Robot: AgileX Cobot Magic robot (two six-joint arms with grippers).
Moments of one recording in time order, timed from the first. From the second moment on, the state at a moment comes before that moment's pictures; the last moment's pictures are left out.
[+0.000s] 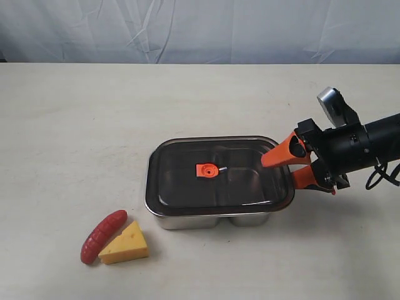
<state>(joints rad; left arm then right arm) -0.10 0.00 0.00 0.00 0.23 -0.01 0.06 1.86 -0.78 1.25 1.10 -1.03</state>
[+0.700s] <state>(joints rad) -0.10 0.00 0.00 0.00 0.23 -0.01 0.06 1.86 -0.78 1.21 1.09 -0.96</state>
